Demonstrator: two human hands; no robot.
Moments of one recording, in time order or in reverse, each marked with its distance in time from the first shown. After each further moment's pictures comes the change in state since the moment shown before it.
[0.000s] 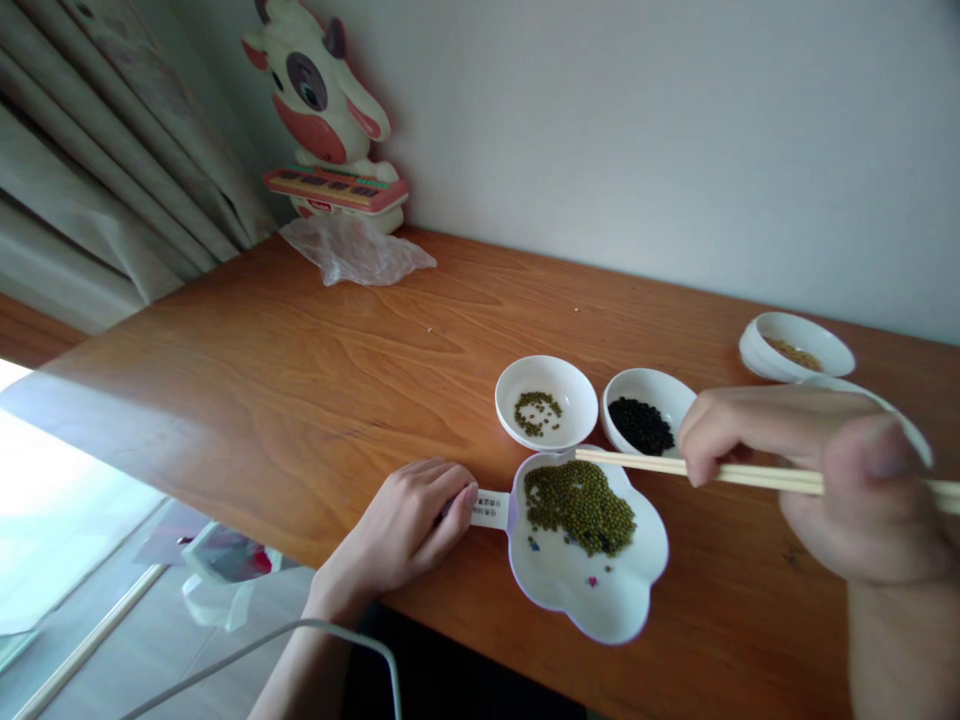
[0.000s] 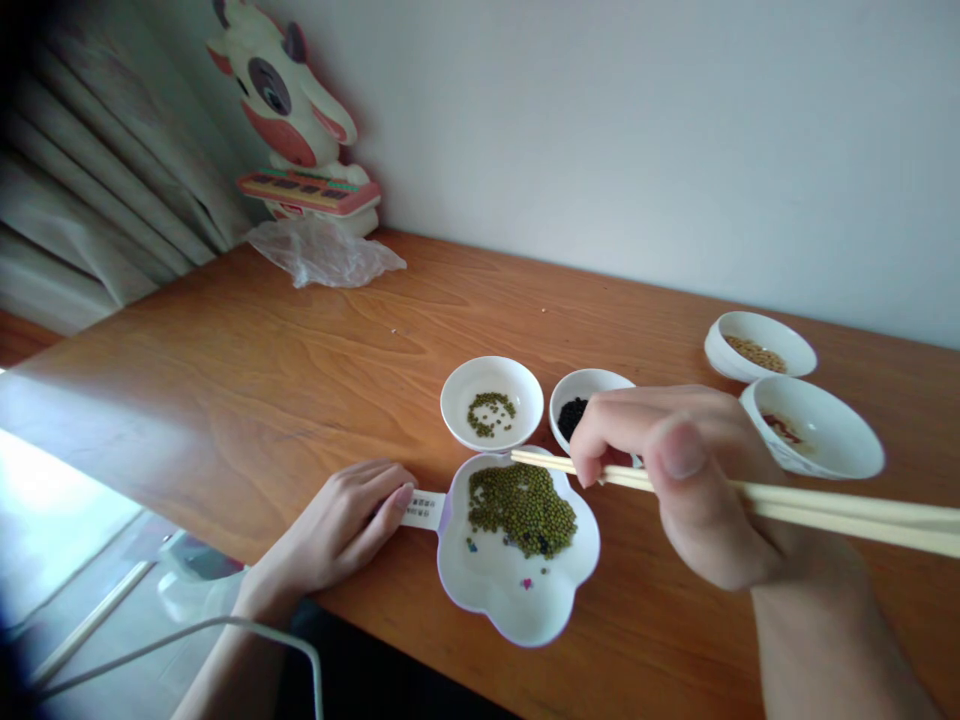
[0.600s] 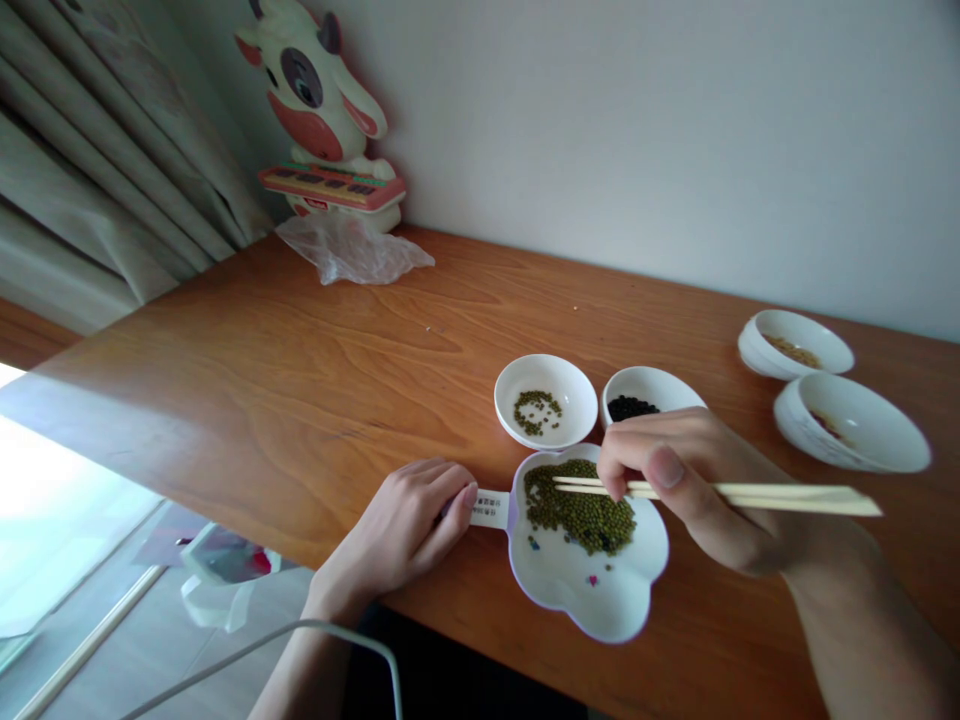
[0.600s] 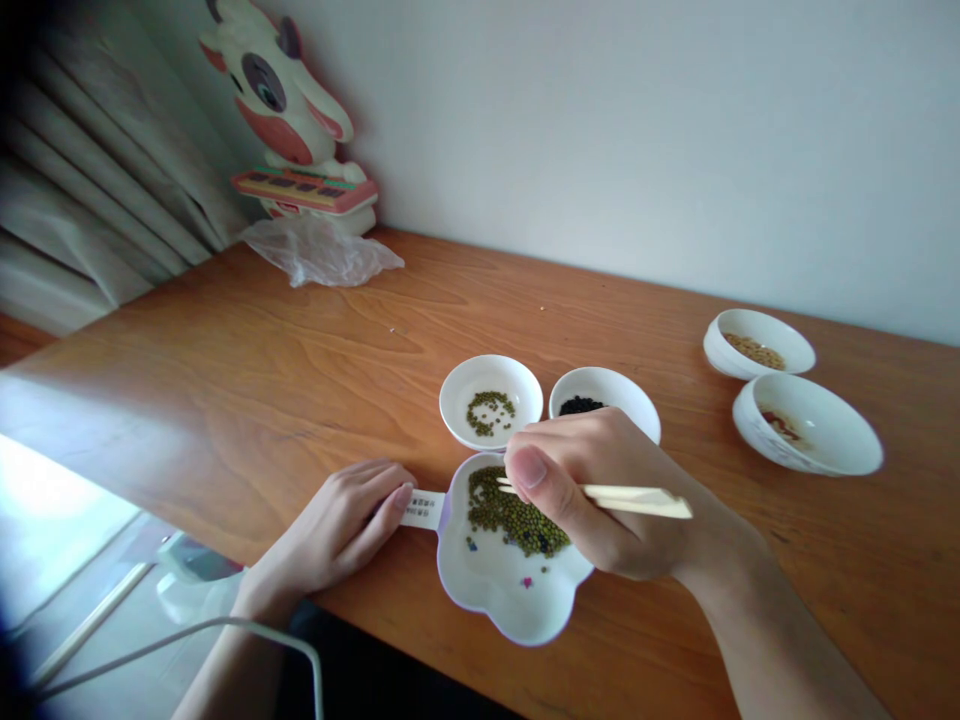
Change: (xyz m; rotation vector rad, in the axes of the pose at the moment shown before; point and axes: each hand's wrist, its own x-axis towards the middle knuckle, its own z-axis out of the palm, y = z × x) left_hand -0.001 0.000 0.000 -0.008 -0.011 -0.017; right_hand 0.019 -0.002 0.036 0.010 -0.271 0.050
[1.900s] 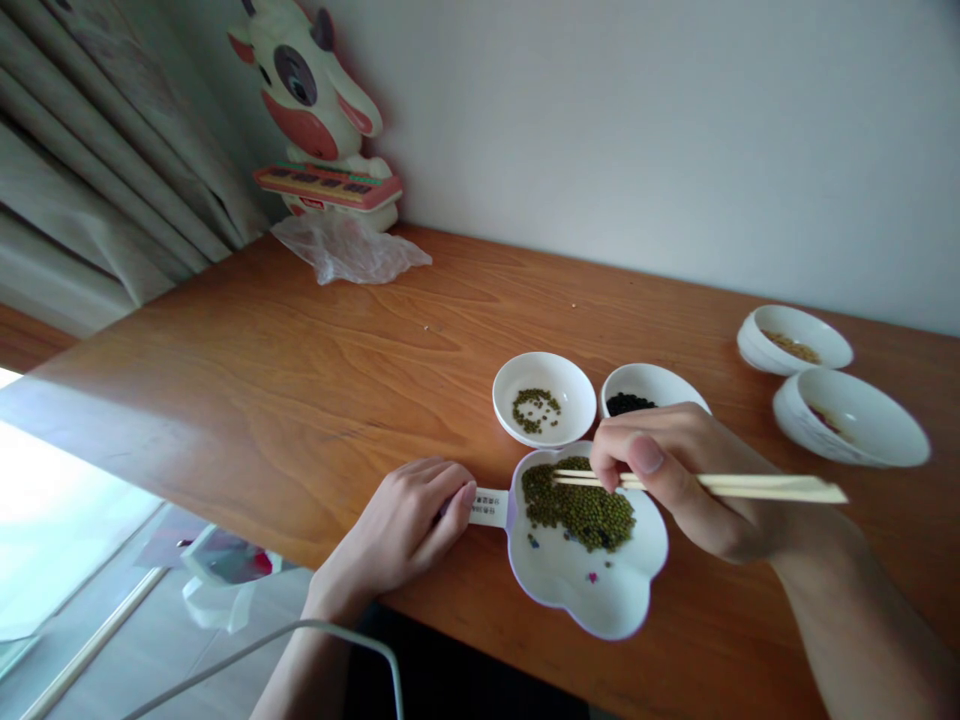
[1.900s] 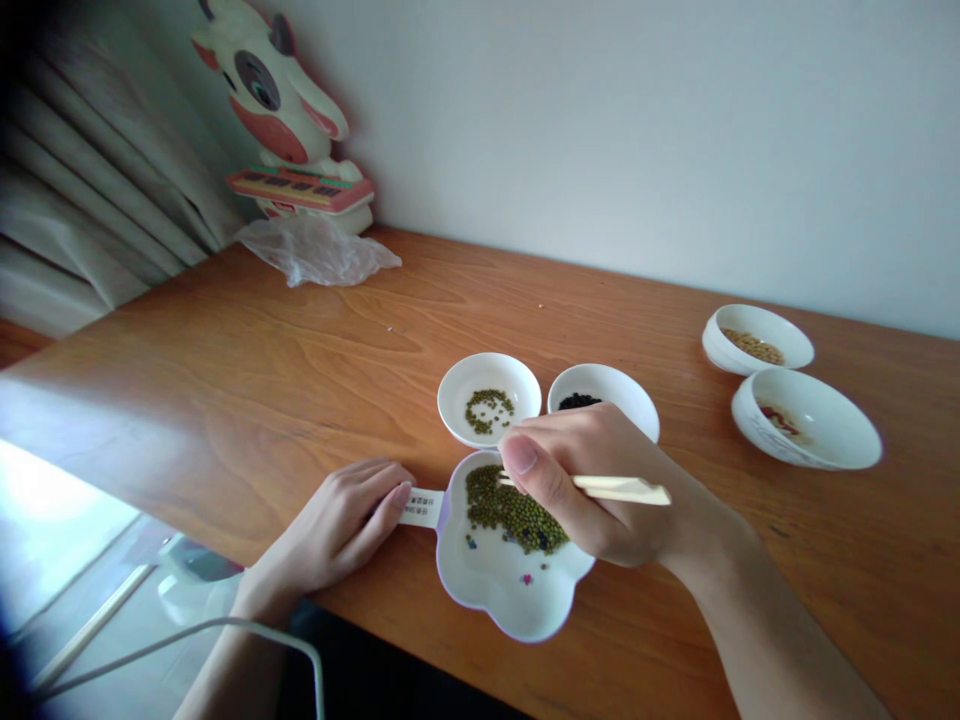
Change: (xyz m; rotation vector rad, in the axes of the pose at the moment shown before) left_hand 0.000 -0.001 0.002 0.004 0.017 0.008; right_hand 0.004 0.003 0.002 -0.038 -0.015 0.062
